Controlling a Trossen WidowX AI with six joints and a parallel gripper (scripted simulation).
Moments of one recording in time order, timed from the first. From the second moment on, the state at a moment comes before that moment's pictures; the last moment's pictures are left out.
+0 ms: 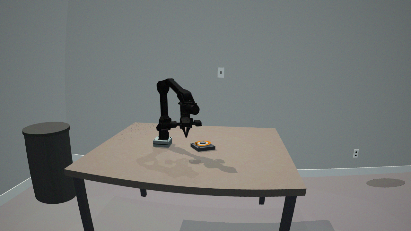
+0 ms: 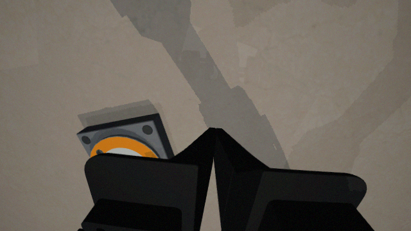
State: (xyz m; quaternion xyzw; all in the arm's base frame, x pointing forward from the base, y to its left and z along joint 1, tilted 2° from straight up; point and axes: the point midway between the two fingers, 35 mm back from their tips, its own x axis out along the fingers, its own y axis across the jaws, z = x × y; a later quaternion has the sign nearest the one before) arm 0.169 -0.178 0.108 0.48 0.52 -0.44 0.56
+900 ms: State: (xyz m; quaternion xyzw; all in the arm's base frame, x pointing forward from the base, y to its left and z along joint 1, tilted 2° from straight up) arm 0.223 -0.050 0.086 0.03 0.69 -0.04 0.72
